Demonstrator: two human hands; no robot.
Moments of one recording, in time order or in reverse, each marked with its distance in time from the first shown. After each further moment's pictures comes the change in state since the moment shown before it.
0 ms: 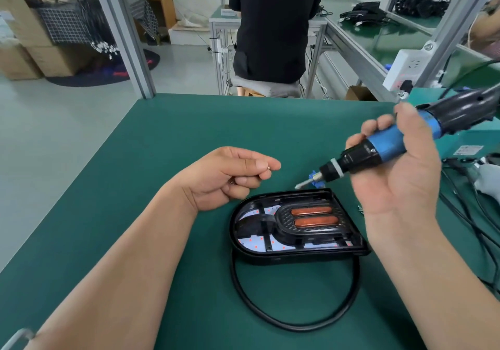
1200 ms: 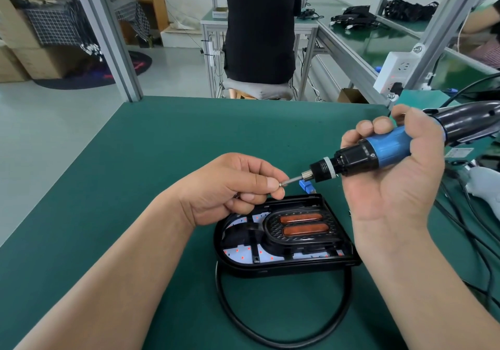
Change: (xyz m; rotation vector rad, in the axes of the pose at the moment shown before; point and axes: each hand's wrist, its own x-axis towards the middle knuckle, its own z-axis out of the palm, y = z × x) left_hand 0.003 0.002 0.031 0.106 -0.087 -0.012; right_hand -0.001 -0.002 0.002 0.065 -0.019 -0.061
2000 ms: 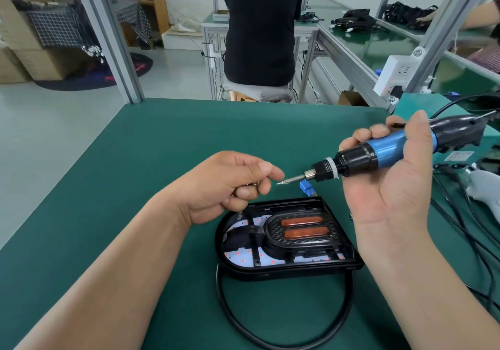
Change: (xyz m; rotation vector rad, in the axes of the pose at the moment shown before) left_hand -0.001 0.000 -0.010 0.095 0.136 0.030; right_hand 0.006 0.004 -0.008 0.007 0.057 0.047
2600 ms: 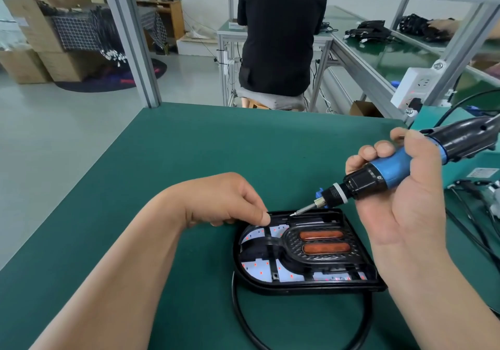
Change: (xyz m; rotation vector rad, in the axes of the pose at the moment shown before) left_hand -0.019 0.006 -0.024 0.688 -0.024 -0.241; right_hand -0.002 0.010 -0.003 -0.139 -0.091 0.019
